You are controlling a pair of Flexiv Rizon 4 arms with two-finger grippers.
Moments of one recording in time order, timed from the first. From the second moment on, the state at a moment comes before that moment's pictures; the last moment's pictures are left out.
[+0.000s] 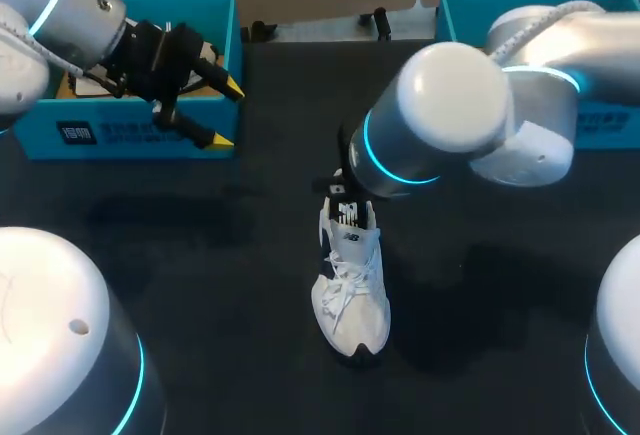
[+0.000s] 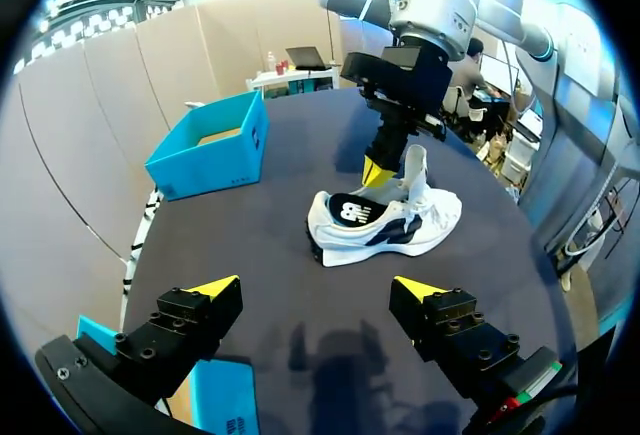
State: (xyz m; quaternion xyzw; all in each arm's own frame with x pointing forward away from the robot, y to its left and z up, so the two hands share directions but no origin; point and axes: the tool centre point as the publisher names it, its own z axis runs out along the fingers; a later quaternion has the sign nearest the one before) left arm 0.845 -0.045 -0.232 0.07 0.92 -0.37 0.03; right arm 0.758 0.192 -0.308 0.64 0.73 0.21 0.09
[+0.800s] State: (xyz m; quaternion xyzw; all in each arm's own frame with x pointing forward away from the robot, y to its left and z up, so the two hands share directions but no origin) left arm 0.845 -0.045 -0.233 0.07 0.92 -0.37 0.03; right arm 0.755 0.186 -0.344 0.67 0.72 0.10 0.12
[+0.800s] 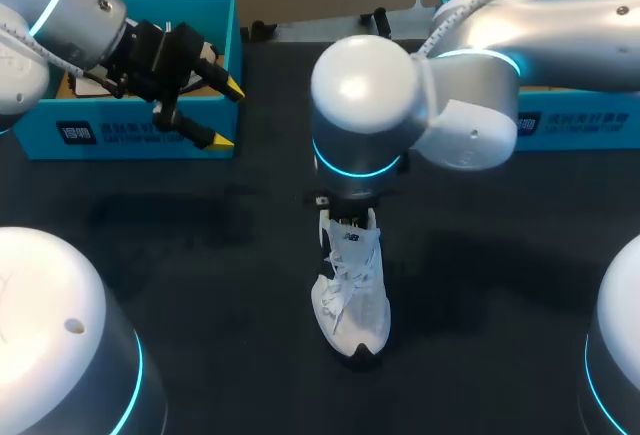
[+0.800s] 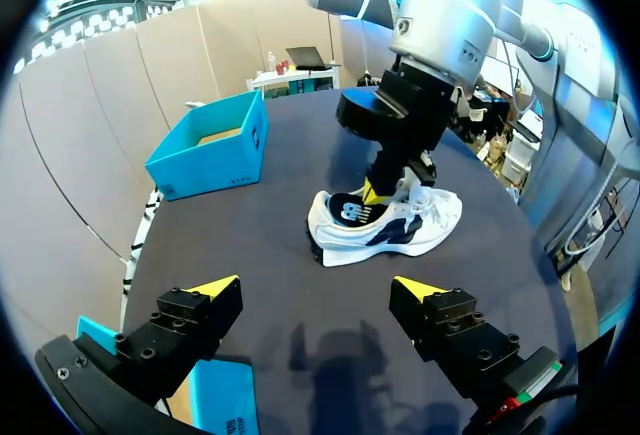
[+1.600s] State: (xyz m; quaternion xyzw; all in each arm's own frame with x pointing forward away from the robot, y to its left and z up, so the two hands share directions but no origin) left arm 0.845 -0.045 -0.232 0.07 0.92 -0.37 0.03; right arm 0.764 0.180 -0.388 0.69 0.71 0.08 0.12
